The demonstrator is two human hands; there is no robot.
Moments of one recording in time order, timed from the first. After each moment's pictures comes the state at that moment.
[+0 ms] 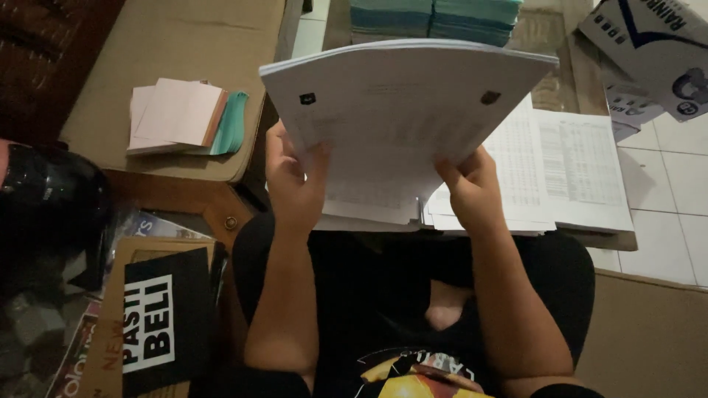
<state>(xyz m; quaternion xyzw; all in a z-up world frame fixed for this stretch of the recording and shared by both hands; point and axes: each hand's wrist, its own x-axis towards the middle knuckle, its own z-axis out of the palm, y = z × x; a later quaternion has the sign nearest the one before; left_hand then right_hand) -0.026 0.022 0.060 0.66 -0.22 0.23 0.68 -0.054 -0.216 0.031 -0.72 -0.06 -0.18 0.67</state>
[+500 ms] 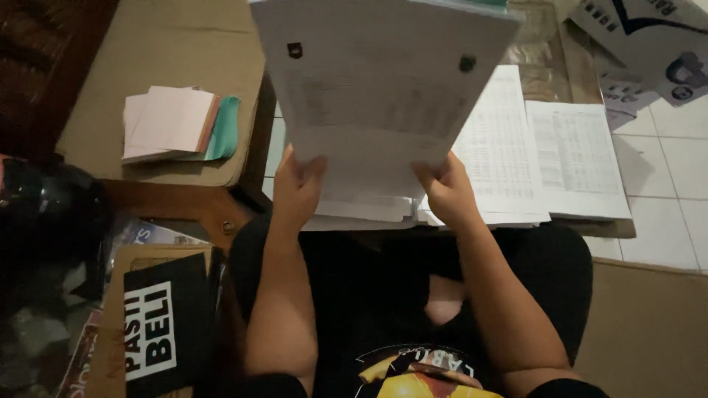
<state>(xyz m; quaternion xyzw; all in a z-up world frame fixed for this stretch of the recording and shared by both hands) 0.000 0.032 -0.008 0.70 -0.21 0.10 0.67 -0.048 -0.227 -0.020 -0.73 -0.08 -0.16 0.66</state>
